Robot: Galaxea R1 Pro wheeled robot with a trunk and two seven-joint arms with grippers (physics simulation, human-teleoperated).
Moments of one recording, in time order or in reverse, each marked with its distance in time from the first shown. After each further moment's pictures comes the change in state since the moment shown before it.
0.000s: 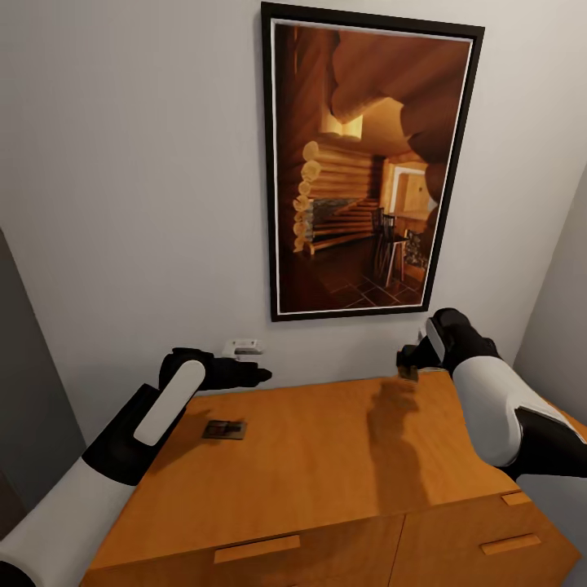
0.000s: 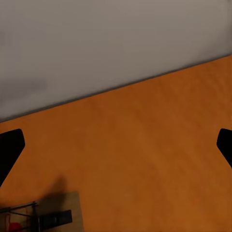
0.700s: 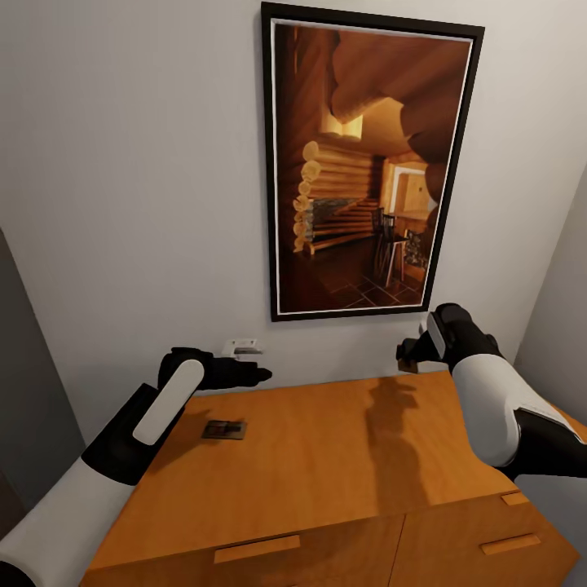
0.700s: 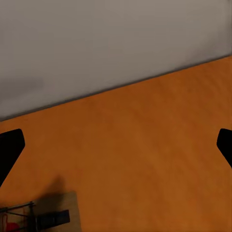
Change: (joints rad) left arm 0.000 0.001 0.006 -0.001 0.012 0.000 -0.001; right arm 0.000 0.009 -0.002 -0.049 -0.002 0.000 0.004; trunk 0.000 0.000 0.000
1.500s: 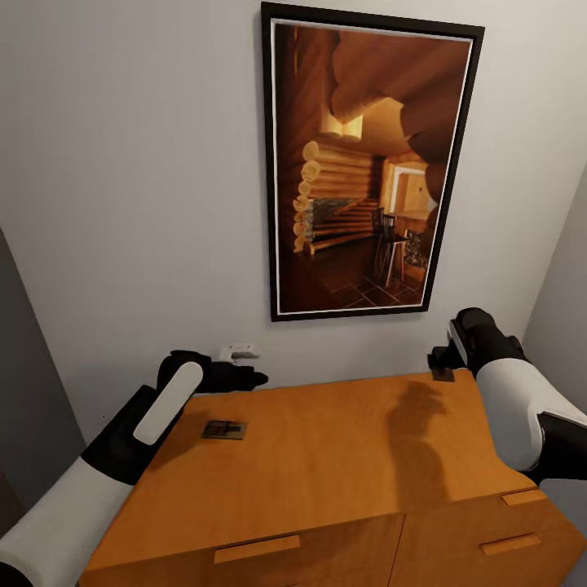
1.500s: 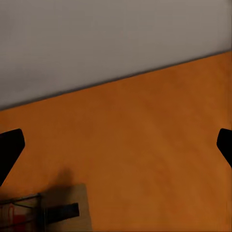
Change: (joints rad) left arm 0.002 0.011 0.000 0.047 -0.001 -0.008 -0.016; right arm 0.014 -0.096 0.035 0.015 0.163 0.000 0.049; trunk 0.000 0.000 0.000
